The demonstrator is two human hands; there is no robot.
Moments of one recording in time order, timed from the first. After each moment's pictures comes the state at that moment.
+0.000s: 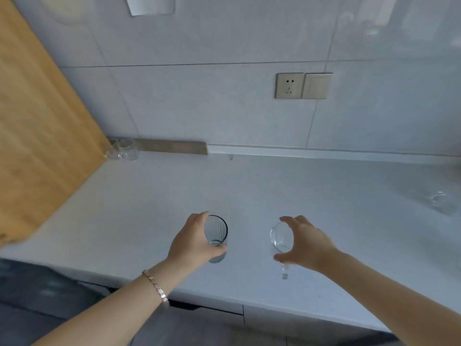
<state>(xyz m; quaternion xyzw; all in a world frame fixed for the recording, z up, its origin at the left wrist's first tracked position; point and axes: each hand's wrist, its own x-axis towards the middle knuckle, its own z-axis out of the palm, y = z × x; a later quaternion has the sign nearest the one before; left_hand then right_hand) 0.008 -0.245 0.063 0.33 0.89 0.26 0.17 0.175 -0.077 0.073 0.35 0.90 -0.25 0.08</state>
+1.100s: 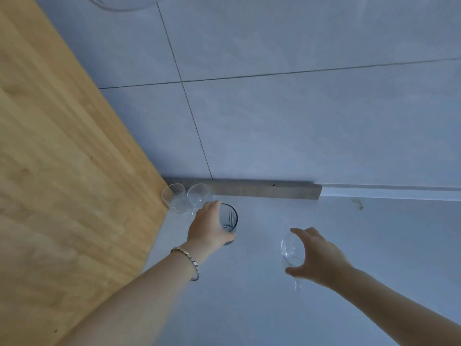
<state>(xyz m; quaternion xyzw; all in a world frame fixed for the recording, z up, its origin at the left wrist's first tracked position) -0.520 -0.227 0.030 0.35 0.91 0.16 0.16 -0.318 -0.108 0.026 0.36 0.89 -0.27 0.10</state>
